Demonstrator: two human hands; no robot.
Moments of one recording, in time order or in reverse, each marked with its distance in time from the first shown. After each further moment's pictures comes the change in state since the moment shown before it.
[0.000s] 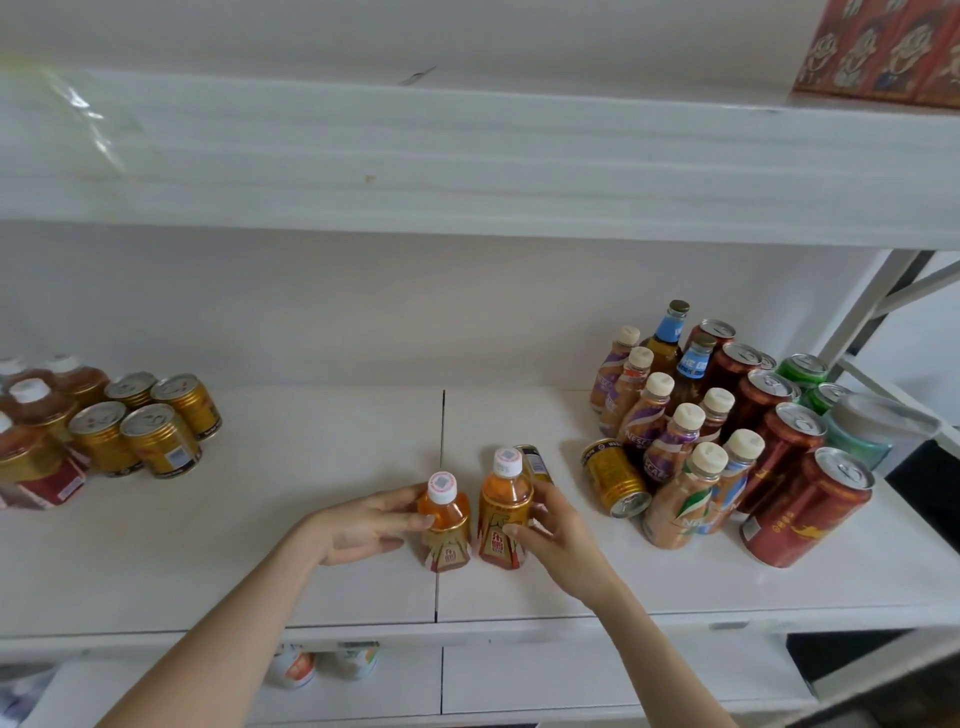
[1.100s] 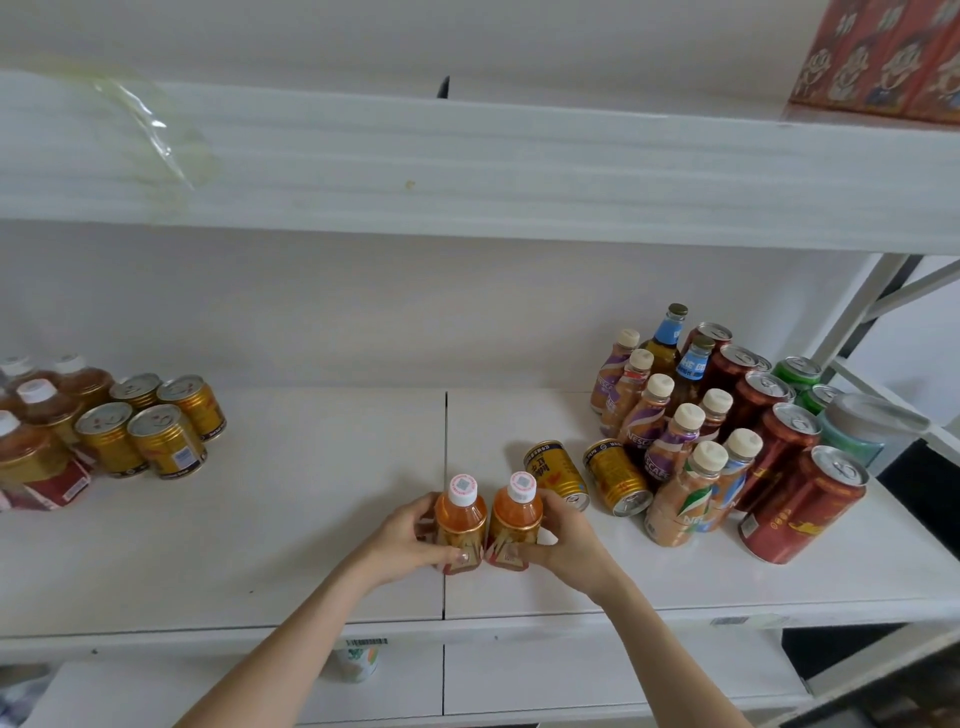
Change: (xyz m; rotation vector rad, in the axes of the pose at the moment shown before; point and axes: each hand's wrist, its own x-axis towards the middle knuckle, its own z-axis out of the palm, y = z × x) left_hand 0.008 -0.020 0.041 0.225 0.337 0.232; right_hand 0.003 0.007 -0.003 -0.167 -0.028 0.093
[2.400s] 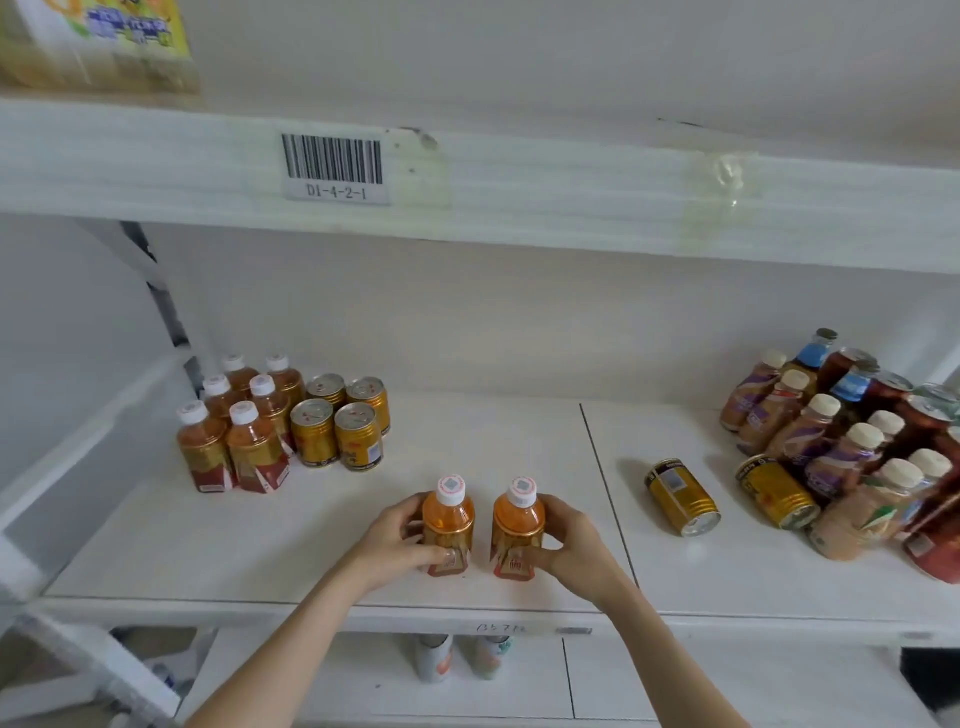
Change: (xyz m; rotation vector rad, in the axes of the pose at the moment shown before) left_hand -0.117 -0.074 -0.210 -0.019 0.117 -0.005; right_hand 0.007 -0.115 0.211 -0.063 -0.023 -0.083
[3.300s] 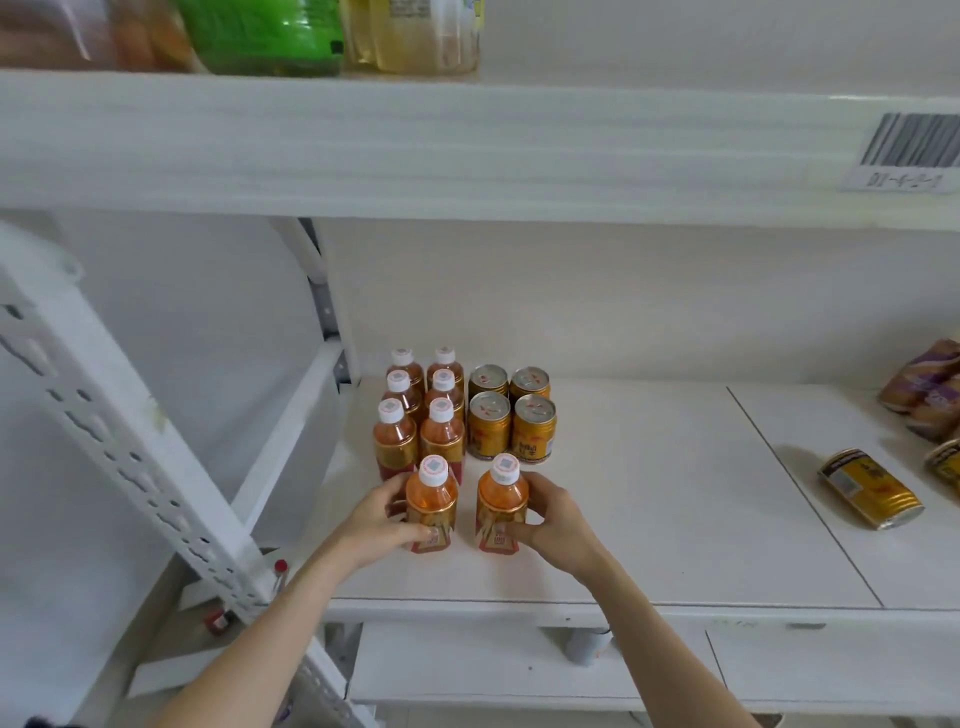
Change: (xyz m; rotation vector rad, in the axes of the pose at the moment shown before) left_hand -0.049 -0.086 -0.256 0.083 0.071 -0.105; right_hand 0.087 -0.104 0.249 0.061 -0.042 0.042
